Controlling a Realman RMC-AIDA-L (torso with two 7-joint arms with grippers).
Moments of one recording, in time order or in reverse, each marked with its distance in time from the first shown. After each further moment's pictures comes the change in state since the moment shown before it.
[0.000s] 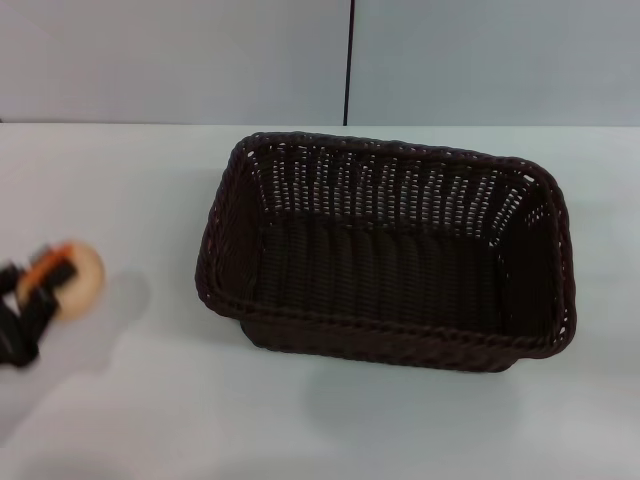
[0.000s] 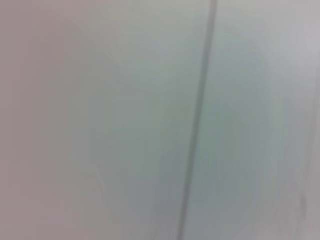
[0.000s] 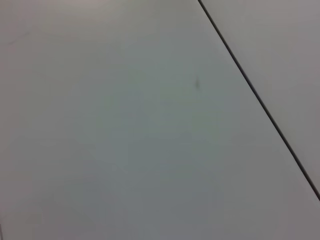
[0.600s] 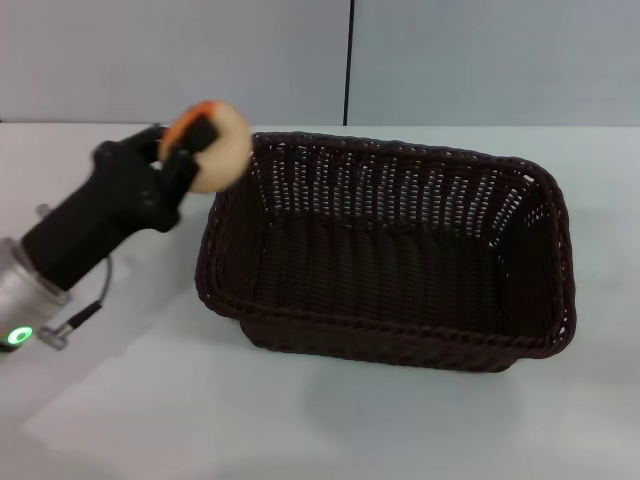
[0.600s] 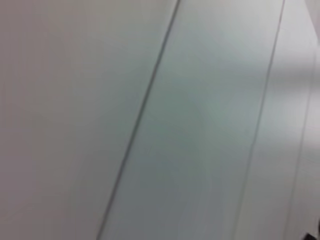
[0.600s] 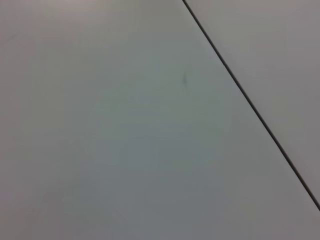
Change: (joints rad) left arm -0.288 -0.011 0.046 -0.221 -0.043 -0.088 -0.049; right arm -0.012 0.003 0.006 0.049 0.006 -0.005 -0.005
